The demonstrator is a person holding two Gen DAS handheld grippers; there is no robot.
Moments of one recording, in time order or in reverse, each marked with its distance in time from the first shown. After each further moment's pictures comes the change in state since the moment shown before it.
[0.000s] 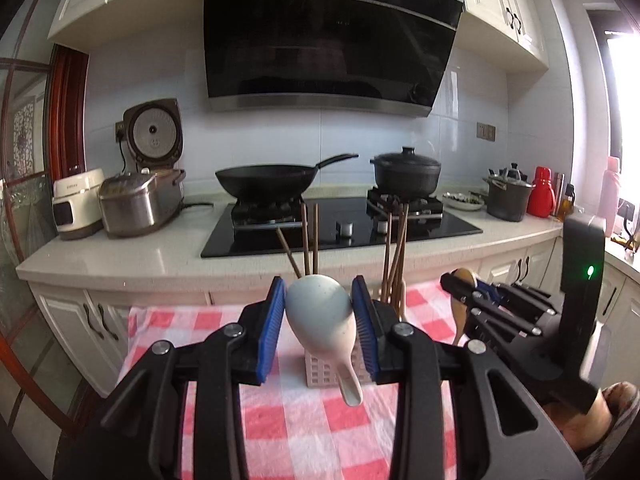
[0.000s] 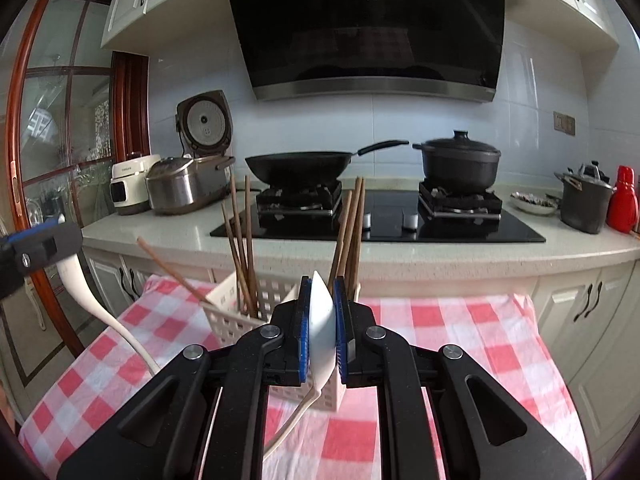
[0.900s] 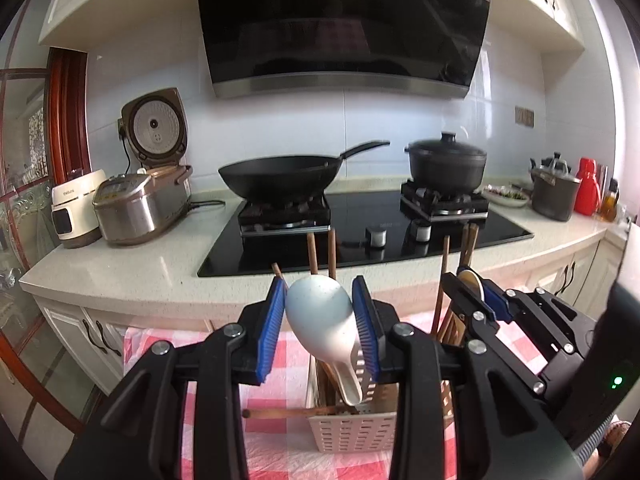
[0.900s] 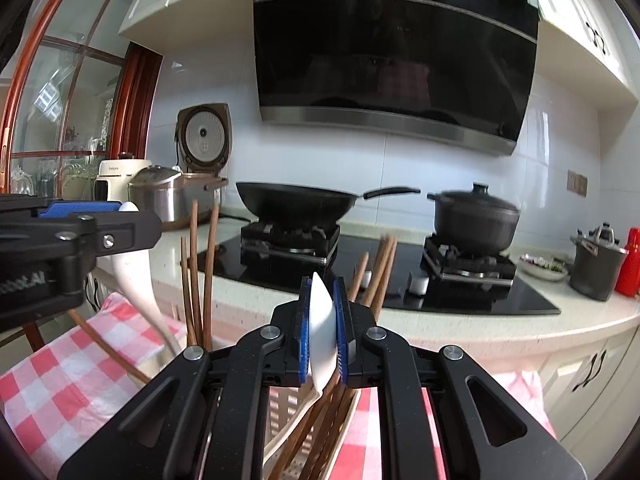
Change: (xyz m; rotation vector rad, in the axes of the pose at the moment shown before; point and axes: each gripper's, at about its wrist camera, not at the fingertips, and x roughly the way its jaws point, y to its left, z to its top) left arm 0.137 -0.007 0.034 0.011 0.078 0.113; right arm 0.092 0.007 0.018 -0.127 -0.126 -0.036
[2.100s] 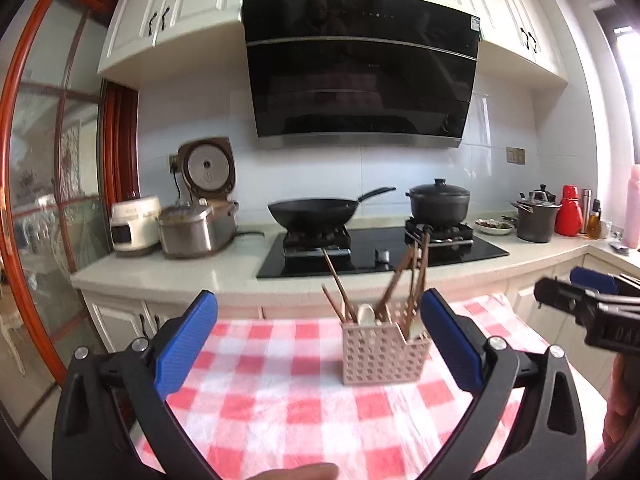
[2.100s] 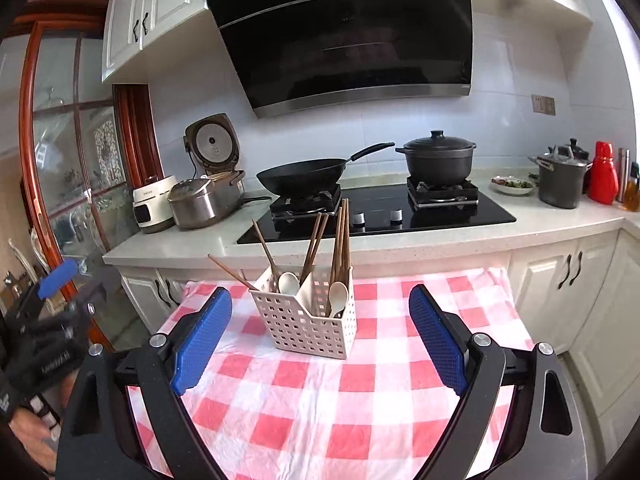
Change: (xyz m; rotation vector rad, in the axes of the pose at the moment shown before) left arm -0.231 0.023 -0.066 -0.034 -0.179 0.052; right arm -0.234 -0.023 0.025 0.231 0.162 0.060
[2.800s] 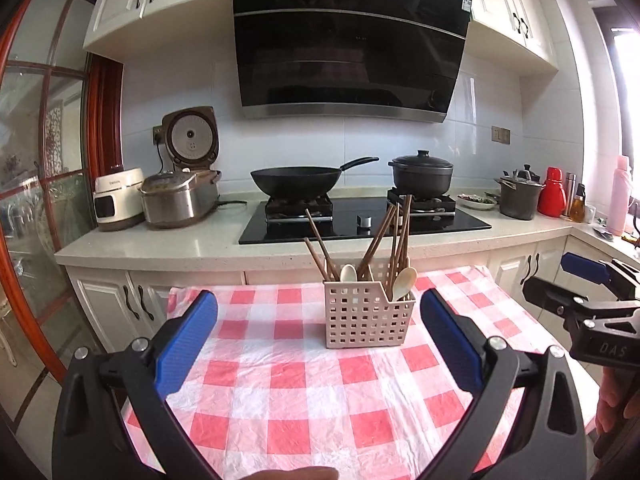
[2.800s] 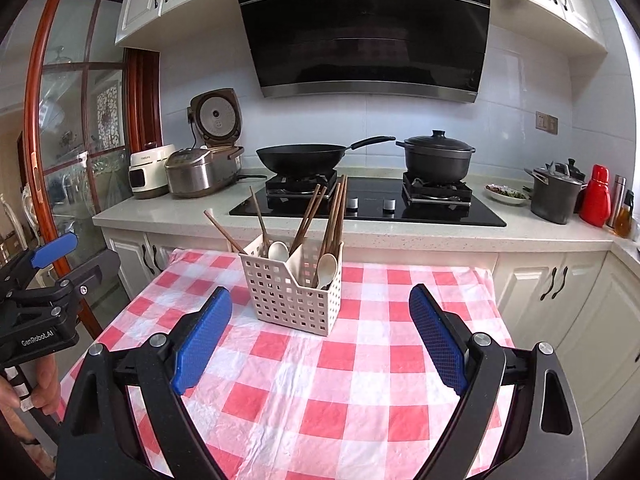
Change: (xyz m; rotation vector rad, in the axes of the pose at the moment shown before) left arm 0.004 0.003 -0.023 -0.002 0.100 -0.062; right arm -0.004 0.002 -0.027 -0.110 0.039 -0.041
